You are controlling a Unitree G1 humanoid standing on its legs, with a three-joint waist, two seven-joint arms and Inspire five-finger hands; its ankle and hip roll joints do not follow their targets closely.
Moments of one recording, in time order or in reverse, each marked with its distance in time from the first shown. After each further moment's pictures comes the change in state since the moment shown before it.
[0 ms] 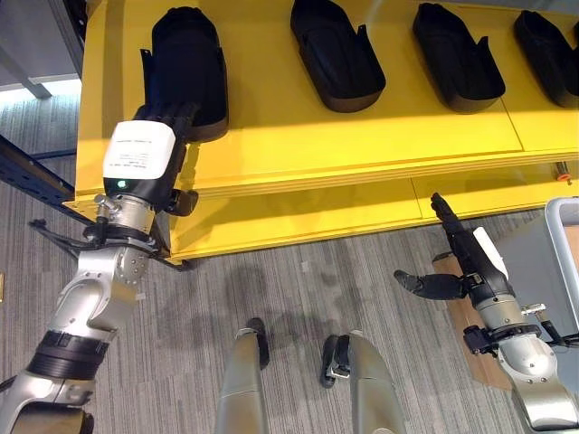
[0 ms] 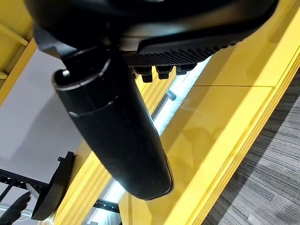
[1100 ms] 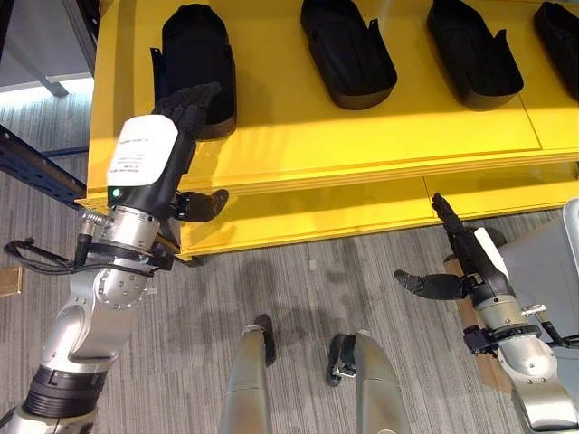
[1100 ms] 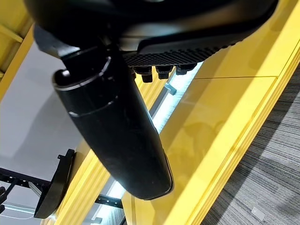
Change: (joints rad) left arm 0.144 -0.071 0.143 -0.277 -0.268 -0.103 -0.106; right arm 0.002 0.008 -0.006 0.000 -0.001 0.004 -0.001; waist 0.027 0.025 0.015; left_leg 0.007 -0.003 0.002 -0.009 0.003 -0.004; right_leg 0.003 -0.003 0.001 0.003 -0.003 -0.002
